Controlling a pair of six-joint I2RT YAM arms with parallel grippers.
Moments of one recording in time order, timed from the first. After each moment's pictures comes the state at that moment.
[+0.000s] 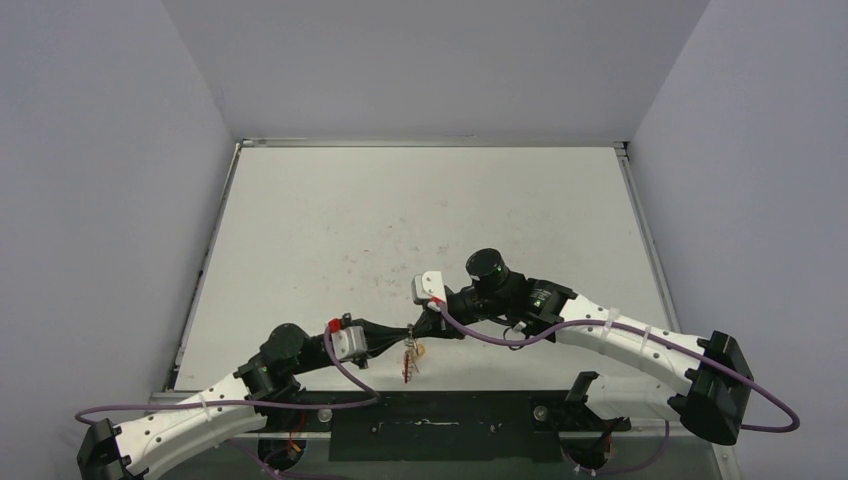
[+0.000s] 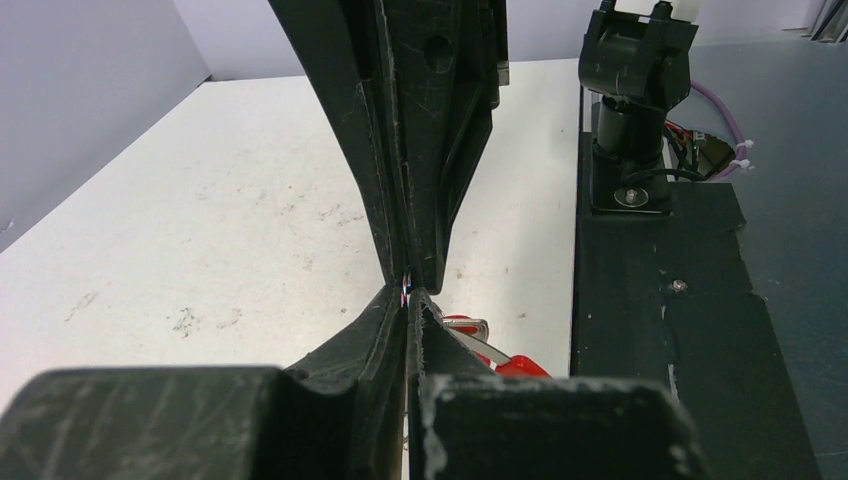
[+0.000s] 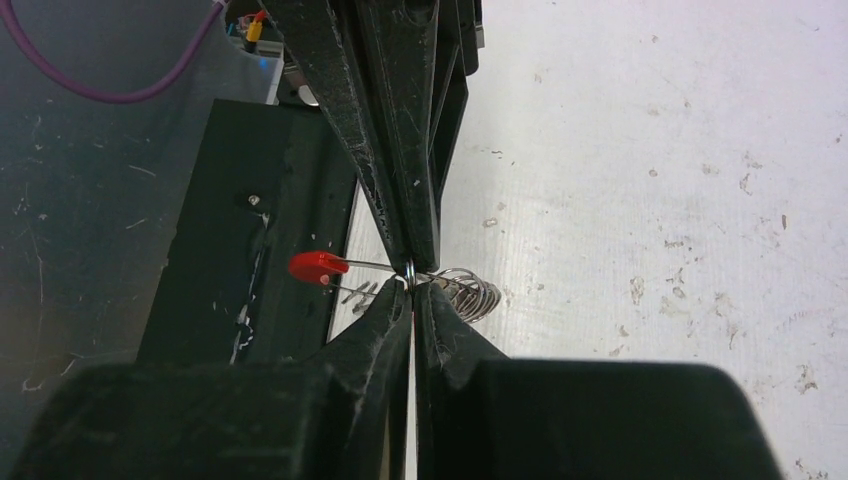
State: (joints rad) left arm -0.99 0.43 0.14 0.39 0.34 0.11; right arm 0.97 1.16 0.83 -0.20 -0.67 -0.35
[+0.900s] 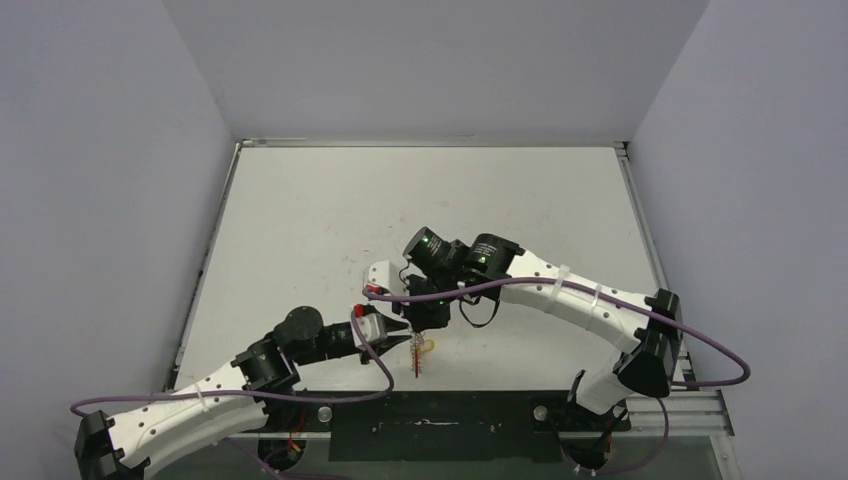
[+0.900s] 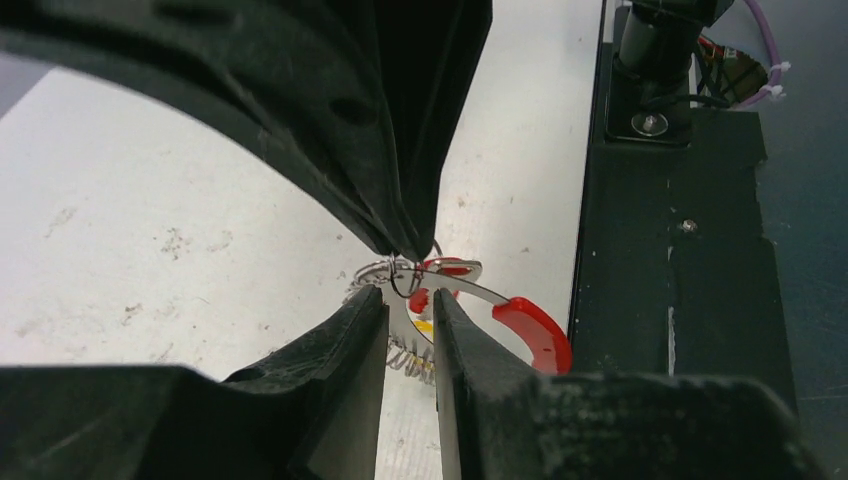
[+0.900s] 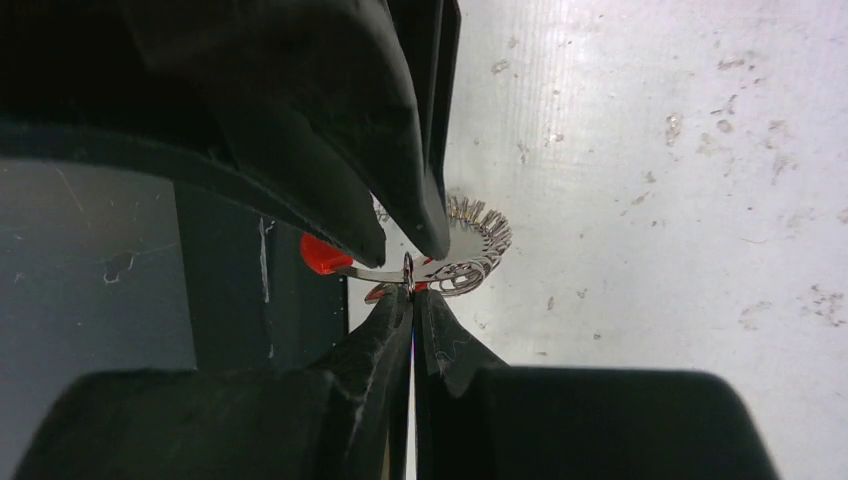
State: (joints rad) left arm -0.99 0.52 0.32 0.08 0.29 0.15; right arm 1.08 1.52 1.46 -0.97 -0.38 -0.39
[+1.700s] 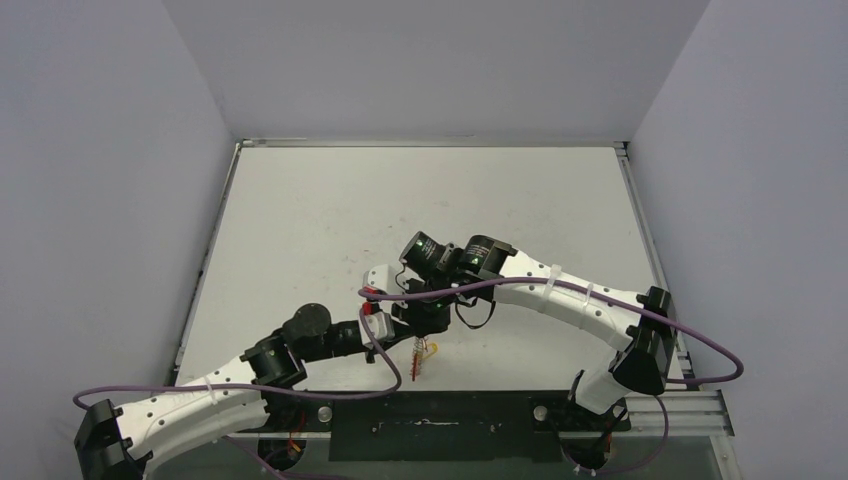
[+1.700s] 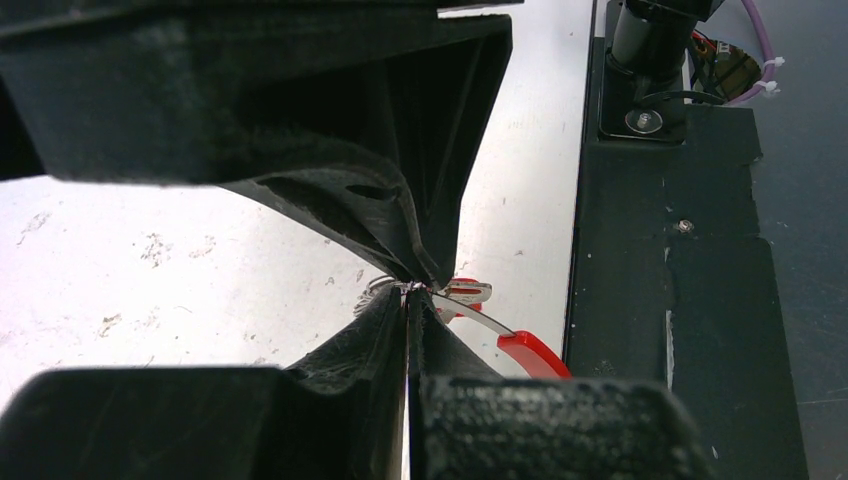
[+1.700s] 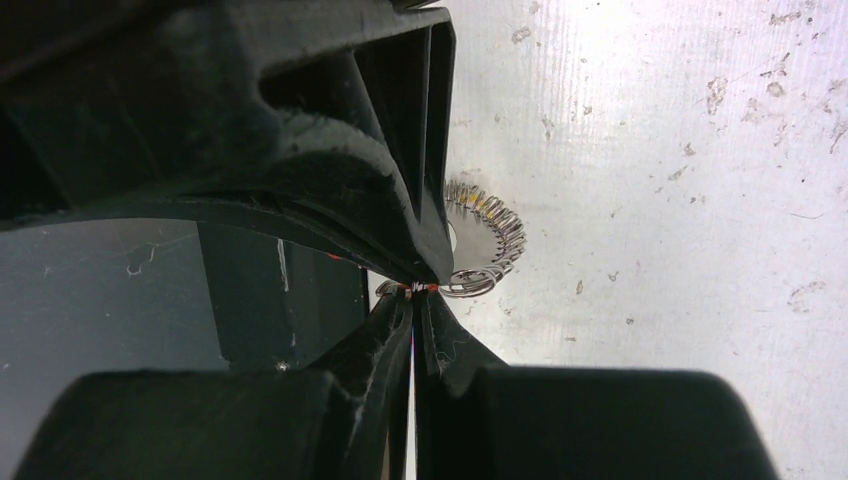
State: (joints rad) left arm -1.00 0.62 0.32 0.15 0.31 0.14; right arm 1.09 1.57 1.47 -1.02 -0.37 -0.33
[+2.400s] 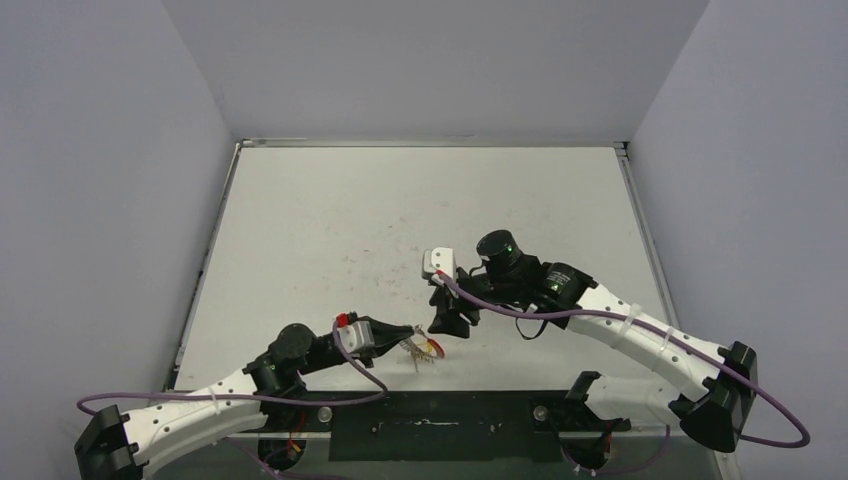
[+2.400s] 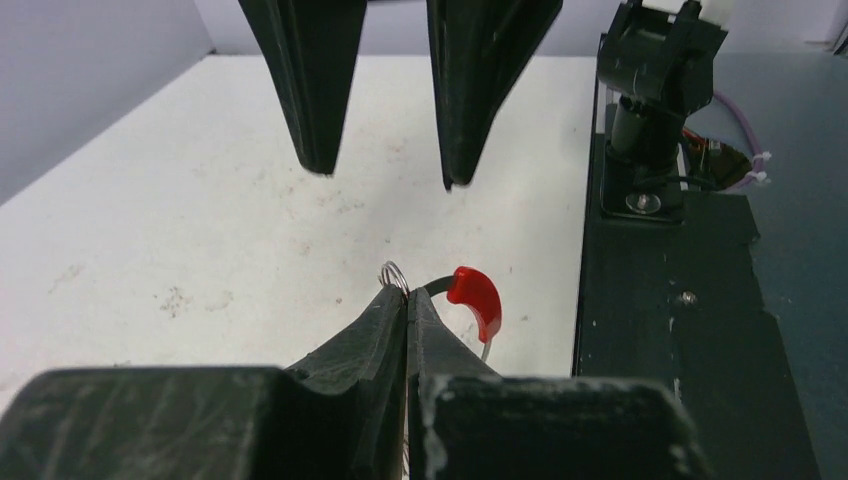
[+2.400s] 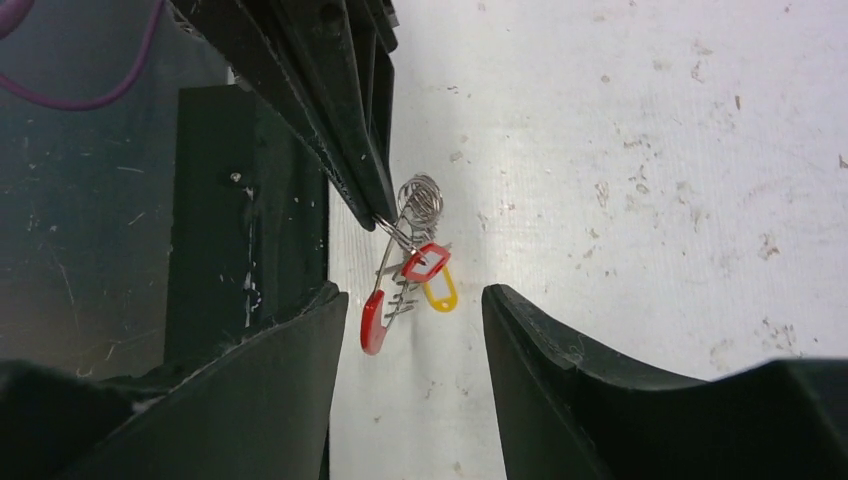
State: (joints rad) left arm -1.01 0.53 0.12 0.48 0.27 0.06; right arm 0.90 1.15 1.02 -0.53 -0.55 -0.31
